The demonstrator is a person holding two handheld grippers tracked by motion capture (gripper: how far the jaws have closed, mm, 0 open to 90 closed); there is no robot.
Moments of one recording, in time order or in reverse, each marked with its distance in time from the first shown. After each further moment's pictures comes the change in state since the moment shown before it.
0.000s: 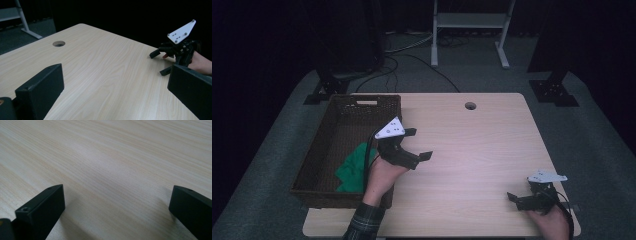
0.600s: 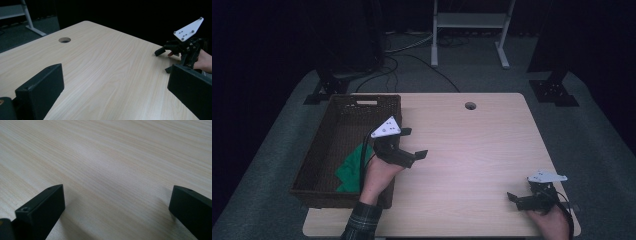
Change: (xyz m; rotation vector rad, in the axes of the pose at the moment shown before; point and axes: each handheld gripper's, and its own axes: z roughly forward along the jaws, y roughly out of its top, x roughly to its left) left arm 0.010 -0.005 -0.006 0.013 0.024 -0.011; right arm 0.000 0.000 0.000 0.000 0.001 0.003
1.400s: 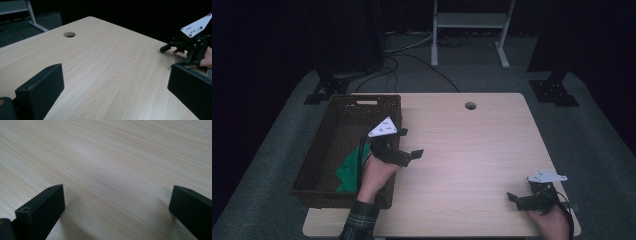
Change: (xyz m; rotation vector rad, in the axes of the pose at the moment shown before) left arm 0.013 -0.010 -0.003 0.016 0.017 -0.020; right arm 0.000 0.000 0.000 0.000 0.000 -0.002
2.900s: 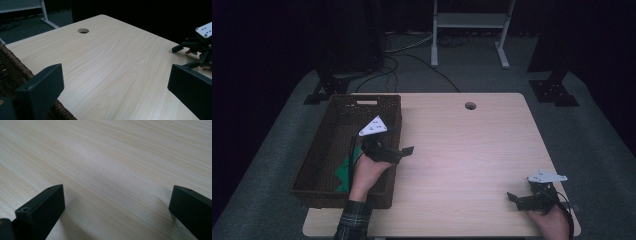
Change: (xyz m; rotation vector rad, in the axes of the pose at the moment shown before) left arm 0.016 -0.008 -0.017 0.003 0.072 -0.041; right arm 0.000 0.000 0.000 0.000 0.000 -0.001
